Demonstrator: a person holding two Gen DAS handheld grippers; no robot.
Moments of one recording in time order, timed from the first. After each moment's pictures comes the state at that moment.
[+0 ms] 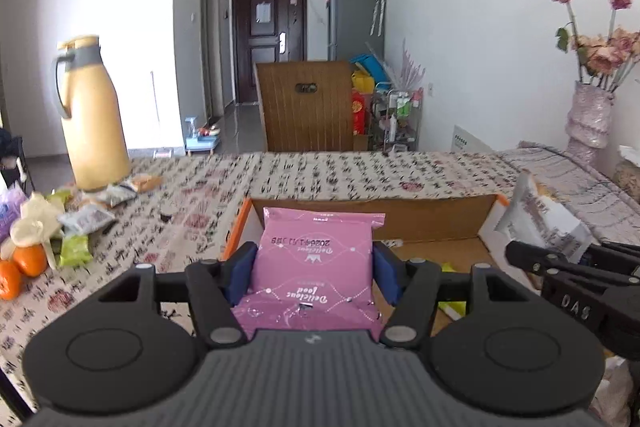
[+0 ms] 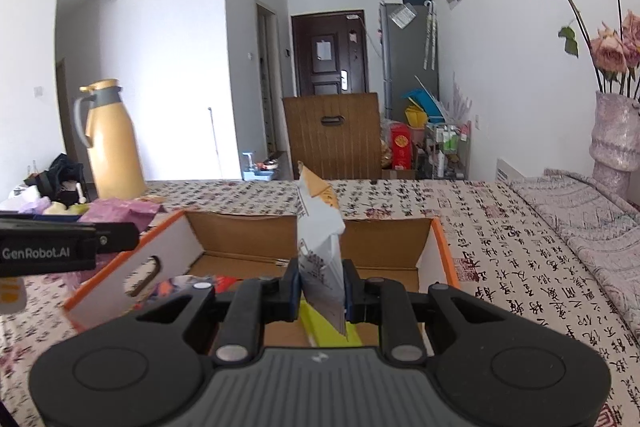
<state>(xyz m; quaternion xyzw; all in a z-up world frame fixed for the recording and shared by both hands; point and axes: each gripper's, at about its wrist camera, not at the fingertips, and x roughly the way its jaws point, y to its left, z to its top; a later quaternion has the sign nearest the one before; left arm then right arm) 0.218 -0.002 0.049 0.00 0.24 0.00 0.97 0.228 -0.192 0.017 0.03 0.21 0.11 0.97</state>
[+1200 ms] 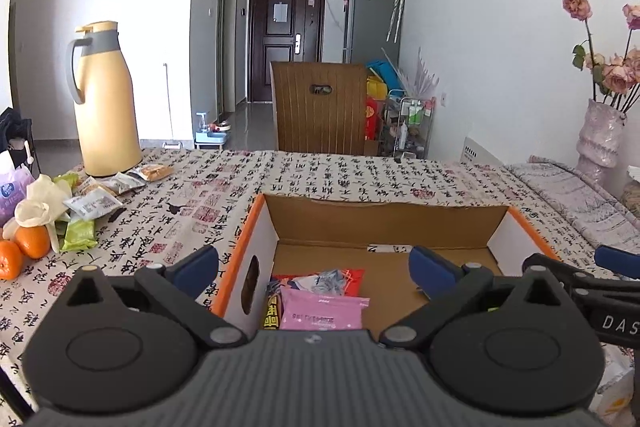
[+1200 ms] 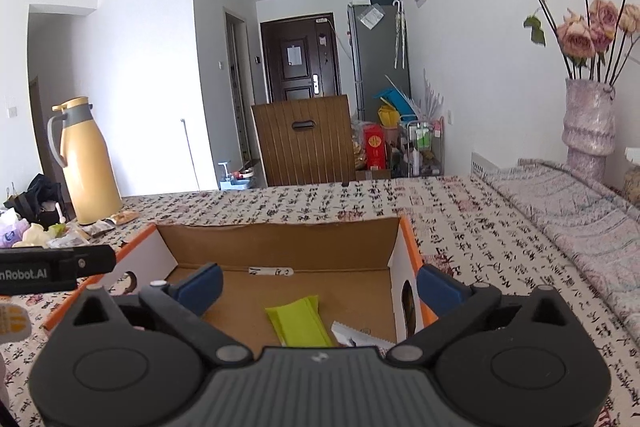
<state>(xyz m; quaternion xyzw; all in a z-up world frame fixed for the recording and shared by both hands) 0.210 0.008 0.054 -0.03 0.23 0.02 0.97 0.222 -0.205 0.021 0.05 0.20 0.07 0.98</state>
